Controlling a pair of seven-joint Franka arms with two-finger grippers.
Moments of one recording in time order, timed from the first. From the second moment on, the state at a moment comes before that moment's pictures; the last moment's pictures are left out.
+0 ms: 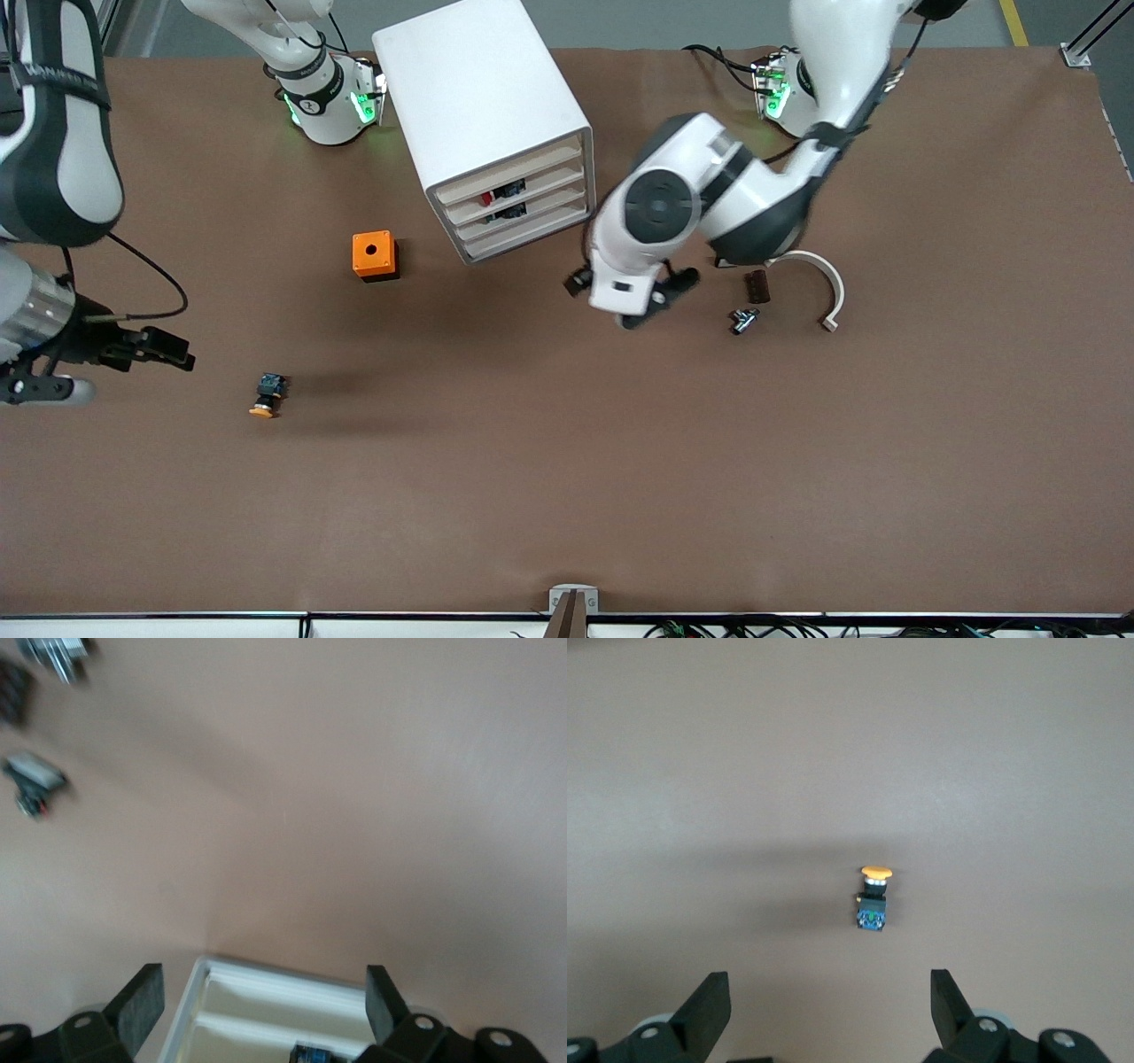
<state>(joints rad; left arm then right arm) -0.34 0.54 -0.40 -1.37 -0.04 1.77 -1.33 -0.03 0.23 -0.04 -1.62 0.09 1.90 -0.08</state>
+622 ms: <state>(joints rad) -0.06 0.30 -0.40 -1.36 0.08 1.59 -0.93 -0.04 0.03 -0.04 -1.62 0.07 1.73 -0.03</state>
